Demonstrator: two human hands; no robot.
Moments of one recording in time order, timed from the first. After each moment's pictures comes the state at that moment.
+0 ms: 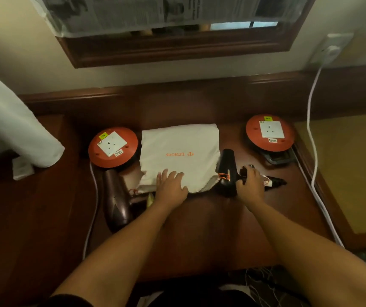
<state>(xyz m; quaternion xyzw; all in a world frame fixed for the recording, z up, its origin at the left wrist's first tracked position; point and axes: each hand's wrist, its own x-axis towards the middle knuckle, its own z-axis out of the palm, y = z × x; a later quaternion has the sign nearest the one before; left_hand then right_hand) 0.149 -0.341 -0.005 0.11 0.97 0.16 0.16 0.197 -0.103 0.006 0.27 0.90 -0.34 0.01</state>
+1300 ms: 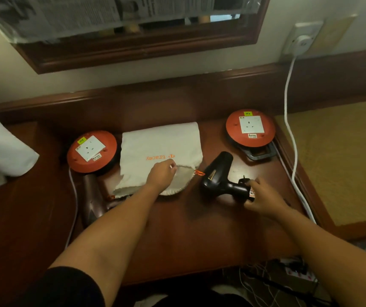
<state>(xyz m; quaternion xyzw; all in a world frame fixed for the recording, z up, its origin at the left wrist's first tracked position) 0.110 -0.283 0.007 0.07 0.95 0.28 0.16 0.251 0.008 0.015 0.08 0.96 -0.20 0.17</state>
